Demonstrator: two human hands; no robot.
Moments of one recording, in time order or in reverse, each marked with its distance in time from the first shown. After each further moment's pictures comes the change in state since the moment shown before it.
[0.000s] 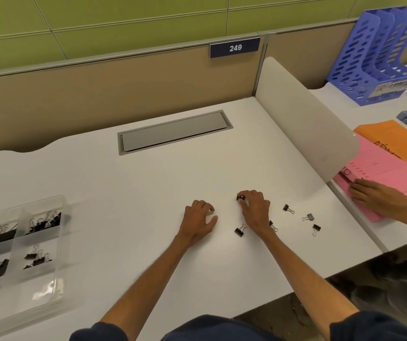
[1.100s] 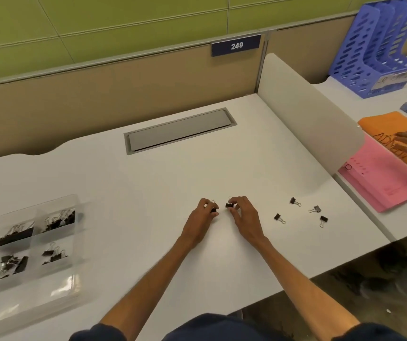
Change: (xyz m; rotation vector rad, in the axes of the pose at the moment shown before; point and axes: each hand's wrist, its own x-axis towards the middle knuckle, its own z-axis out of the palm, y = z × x) left_hand -0.025 -0.005 -0.016 -0.128 -0.027 0.066; right_hand -0.053 -0.033 0.022 0.335 -0.026 -0.174
